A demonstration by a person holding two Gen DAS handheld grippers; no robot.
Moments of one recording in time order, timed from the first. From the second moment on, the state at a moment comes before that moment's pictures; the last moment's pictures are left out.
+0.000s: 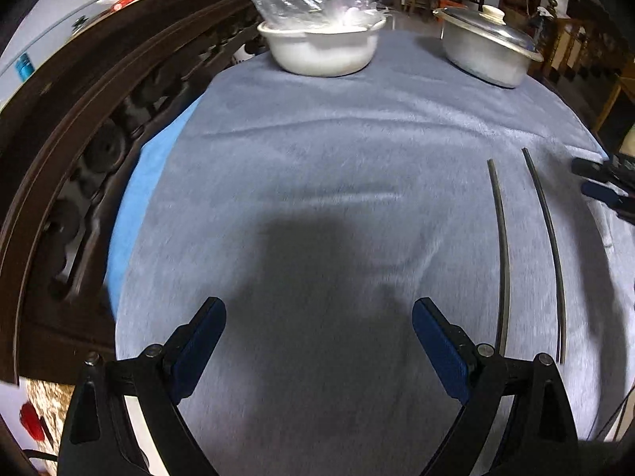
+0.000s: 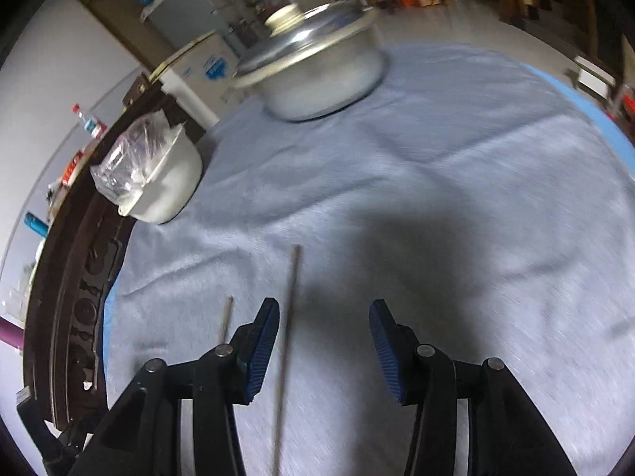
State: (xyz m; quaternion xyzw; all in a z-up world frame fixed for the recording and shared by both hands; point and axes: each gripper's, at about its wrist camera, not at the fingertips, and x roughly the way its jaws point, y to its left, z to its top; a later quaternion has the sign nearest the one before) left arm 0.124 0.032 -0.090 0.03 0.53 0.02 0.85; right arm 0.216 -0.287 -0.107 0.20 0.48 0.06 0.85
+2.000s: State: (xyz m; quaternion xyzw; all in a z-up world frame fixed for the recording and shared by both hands) left arm 0.216 -0.037 -0.075 -0.03 0.51 -0.12 0.85; right arm 0.146 -0.335 -0.098 0.20 0.45 0.06 0.87
